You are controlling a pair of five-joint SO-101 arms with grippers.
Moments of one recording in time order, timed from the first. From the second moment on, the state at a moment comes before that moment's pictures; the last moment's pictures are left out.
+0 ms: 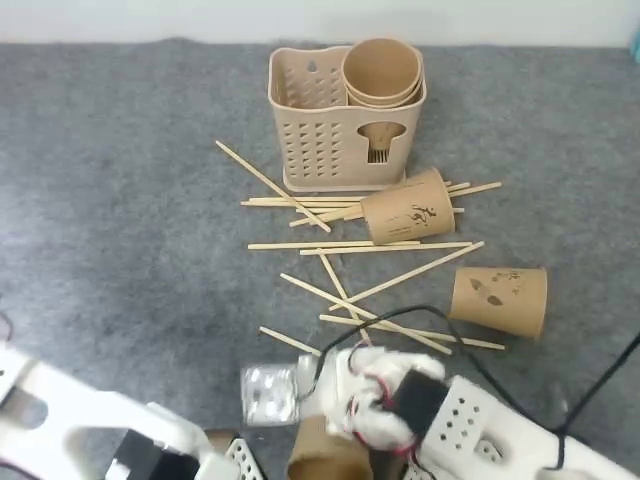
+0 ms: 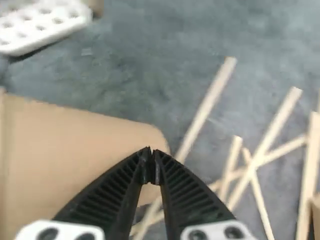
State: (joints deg) left arm -71.4 -36.2 41.6 54.4 -5.2; right arm -60.2 -60.6 68.2 66.7 35.9
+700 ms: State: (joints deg) left arm -71.4 -36.2 41.6 54.9 -5.2; right arm -32.8 -59.1 74.2 52.1 37.0
